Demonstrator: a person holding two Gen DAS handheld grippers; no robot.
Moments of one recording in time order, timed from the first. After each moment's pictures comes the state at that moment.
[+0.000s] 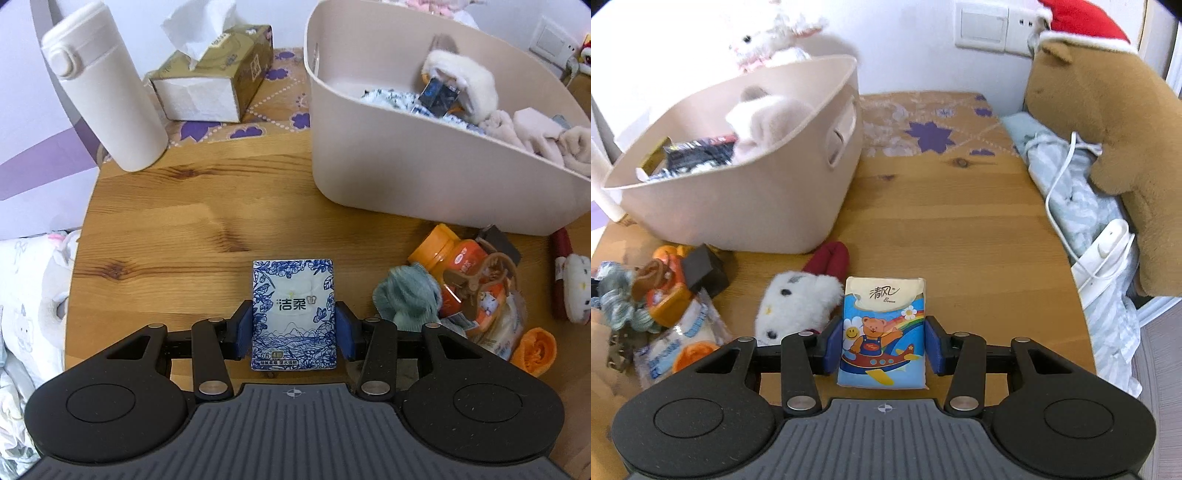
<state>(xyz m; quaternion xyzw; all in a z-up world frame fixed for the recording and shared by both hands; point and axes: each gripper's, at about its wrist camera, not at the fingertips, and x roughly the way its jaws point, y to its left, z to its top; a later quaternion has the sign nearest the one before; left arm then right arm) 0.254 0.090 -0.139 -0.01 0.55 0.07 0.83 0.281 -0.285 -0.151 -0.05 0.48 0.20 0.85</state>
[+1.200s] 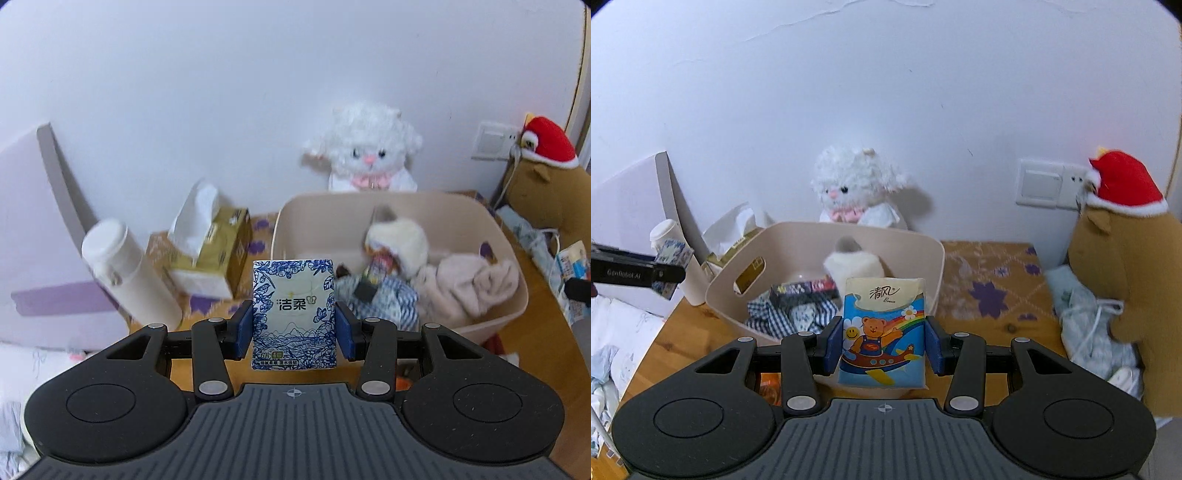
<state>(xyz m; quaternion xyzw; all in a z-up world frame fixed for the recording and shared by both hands) 0.271 0.062 0.001 0.04 0.40 0.03 0.92 0.288 -0.238 -0.024 -0.04 0.34 0.28 0.89</state>
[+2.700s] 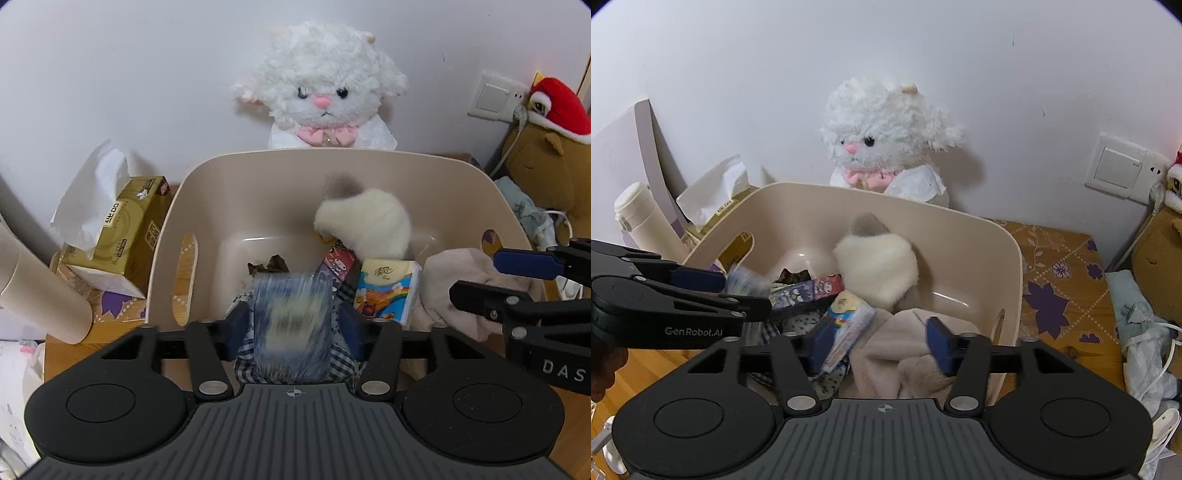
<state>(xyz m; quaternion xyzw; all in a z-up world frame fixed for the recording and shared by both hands) 0.366 0.015 -0.079 0.01 0.47 -0.01 0.88 0.359 -0.151 -0.077 -0.08 0.41 0.30 0.86</state>
